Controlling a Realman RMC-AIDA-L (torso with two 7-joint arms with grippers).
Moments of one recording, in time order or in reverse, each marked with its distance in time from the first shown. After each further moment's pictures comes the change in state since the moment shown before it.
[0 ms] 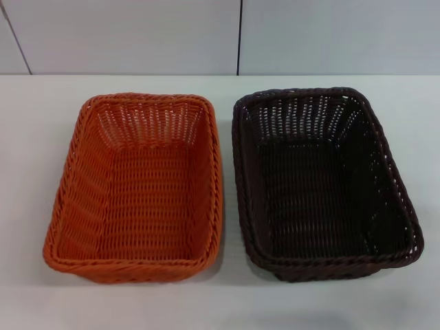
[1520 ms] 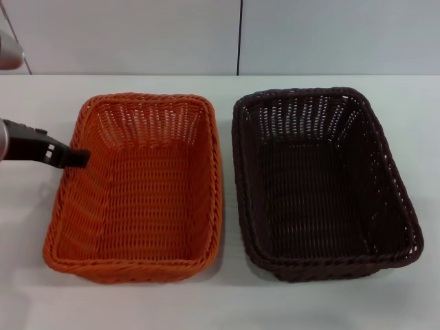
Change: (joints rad) left arm 0.001 -0.017 -0.185 -1.356 0.217 -2.300 0.373; right arm 0.025 -0.002 -0.004 -0.022 -0.003 -0.075 0.000
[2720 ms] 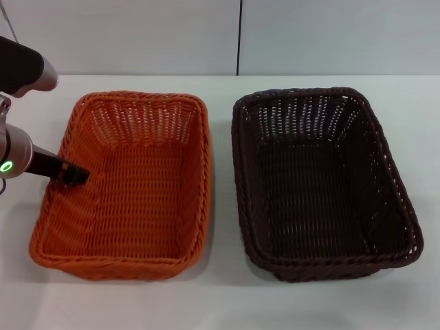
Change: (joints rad) left arm -0.145 -0.001 -0.009 0.276 0.086 0.035 -0.003; right arm 0.003 -0.005 0.003 0.013 -0.003 0.005 0.000
